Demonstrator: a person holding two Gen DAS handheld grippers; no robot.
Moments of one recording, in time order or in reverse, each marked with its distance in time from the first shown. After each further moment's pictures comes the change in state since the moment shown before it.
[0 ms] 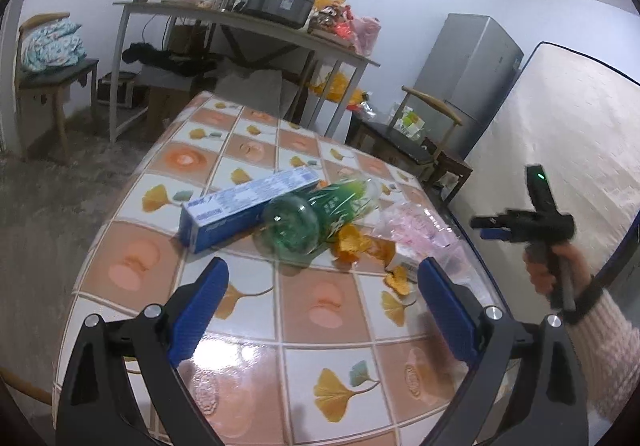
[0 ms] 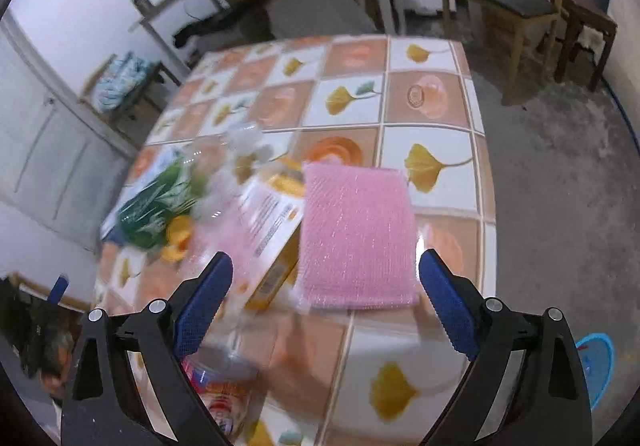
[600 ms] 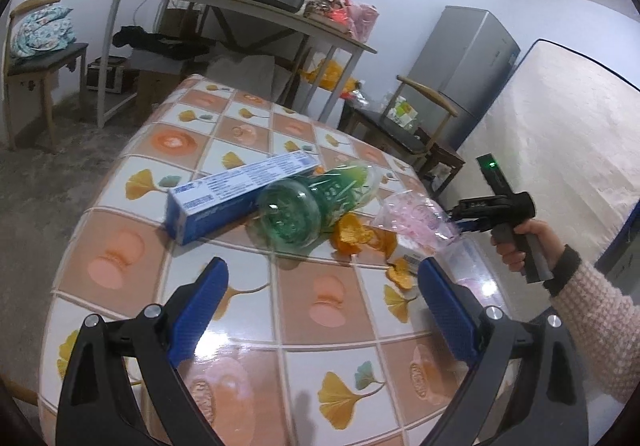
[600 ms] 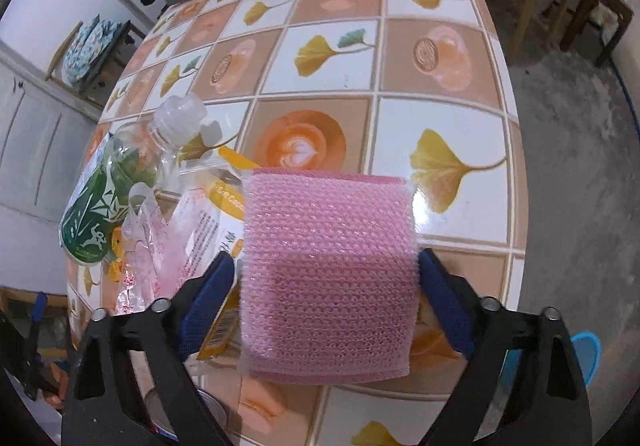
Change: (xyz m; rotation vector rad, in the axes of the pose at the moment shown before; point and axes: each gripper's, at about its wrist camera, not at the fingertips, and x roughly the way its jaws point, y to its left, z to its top) left arm 0.018 0.003 0.002 -0.010 0.042 -0.065; right arm 0.054 -0.018 0.019 0.029 0.197 -0.047
